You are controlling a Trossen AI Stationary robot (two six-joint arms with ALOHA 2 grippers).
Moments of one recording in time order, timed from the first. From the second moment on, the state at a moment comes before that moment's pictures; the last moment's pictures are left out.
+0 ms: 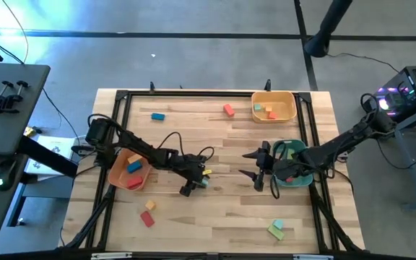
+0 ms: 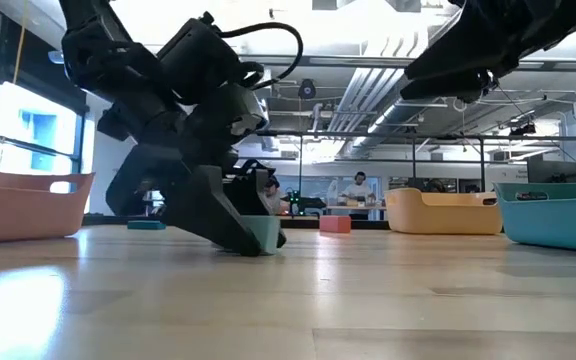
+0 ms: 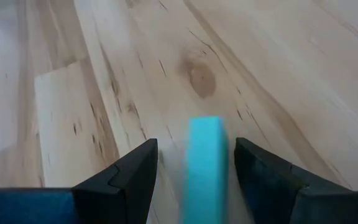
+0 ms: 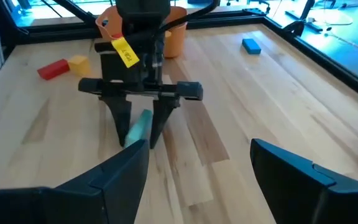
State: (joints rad) left arm -0.12 1.93 0.76 0.38 0.14 0.29; right arm 0.43 1.16 0.57 0.09 0.59 0.30
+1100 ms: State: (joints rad) left arm -0.12 1.76 0.90 1.16 0.04 -0.16; right arm 0.47 1.48 0.57 0.75 0.68 0.05
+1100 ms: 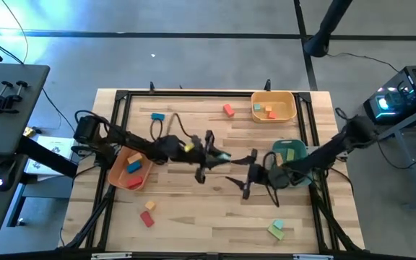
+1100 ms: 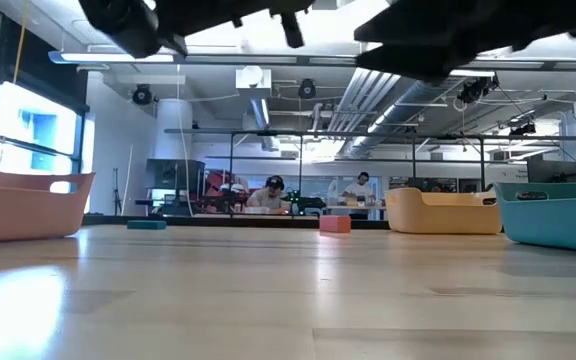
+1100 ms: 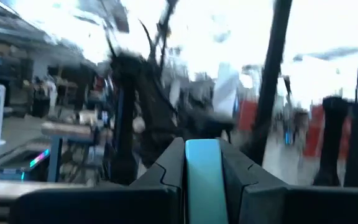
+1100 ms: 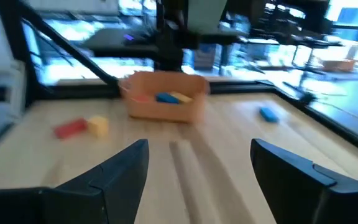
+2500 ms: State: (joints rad) left arm -0.20 1.79 0.99 0.98 0.01 0.00; right arm 0.41 1.58 0.58 1.22 0.39 -0.01
